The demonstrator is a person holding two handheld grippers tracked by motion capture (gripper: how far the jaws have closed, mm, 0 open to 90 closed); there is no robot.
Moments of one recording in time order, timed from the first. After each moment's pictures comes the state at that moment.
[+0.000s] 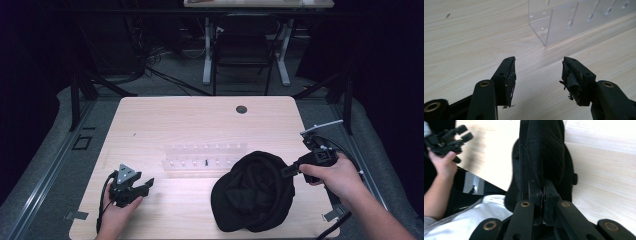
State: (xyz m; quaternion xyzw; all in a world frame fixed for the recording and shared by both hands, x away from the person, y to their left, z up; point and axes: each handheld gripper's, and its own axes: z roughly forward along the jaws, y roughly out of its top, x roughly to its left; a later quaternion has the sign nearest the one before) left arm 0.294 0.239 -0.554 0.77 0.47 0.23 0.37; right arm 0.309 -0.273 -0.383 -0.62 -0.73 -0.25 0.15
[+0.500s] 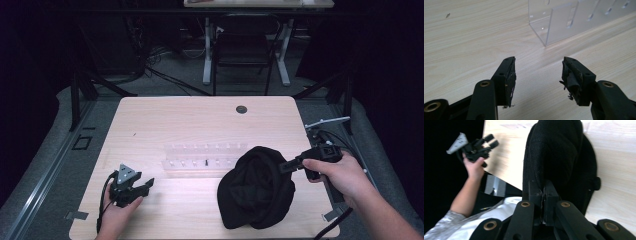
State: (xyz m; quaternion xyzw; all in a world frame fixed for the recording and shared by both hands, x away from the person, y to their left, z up) left arm 0.295 0.238 -0.555 0.77 0.47 0.23 0.37; right arm 0.306 -0.275 -0.364 -0.61 -0.71 -0.30 0.19
